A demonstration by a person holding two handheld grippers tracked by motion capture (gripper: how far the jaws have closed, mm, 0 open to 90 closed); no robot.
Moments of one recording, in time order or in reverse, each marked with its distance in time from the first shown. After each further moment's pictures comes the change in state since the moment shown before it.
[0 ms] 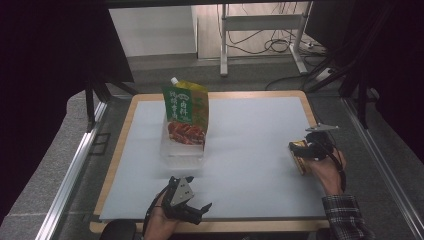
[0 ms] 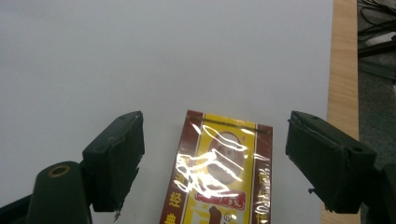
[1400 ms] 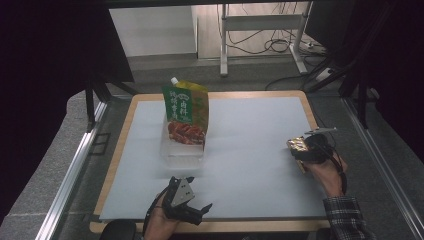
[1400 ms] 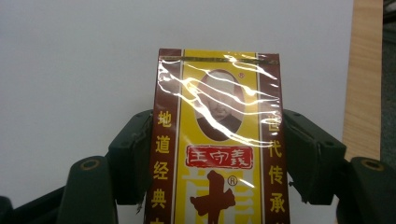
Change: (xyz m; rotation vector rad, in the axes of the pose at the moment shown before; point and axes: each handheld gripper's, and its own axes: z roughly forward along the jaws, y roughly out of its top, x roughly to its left) left arm -0.002 0.001 0.000 0.002 0.000 0.012; right arm 0.002 -0.008 0.001 0.104 0.021 0.041
